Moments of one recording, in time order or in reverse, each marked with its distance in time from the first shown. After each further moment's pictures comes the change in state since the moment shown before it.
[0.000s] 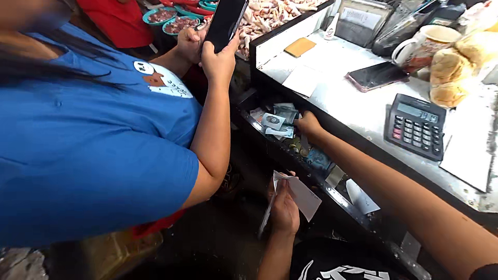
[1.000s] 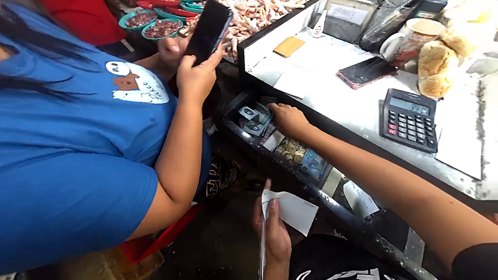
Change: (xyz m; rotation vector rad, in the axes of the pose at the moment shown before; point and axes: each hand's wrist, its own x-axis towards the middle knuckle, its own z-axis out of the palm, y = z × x) left_hand -0.010 0.023 -0.021 0.376 0.013 0.241; right_hand -0.022 -0.064 0.008 -0.834 -0.105 -0.393
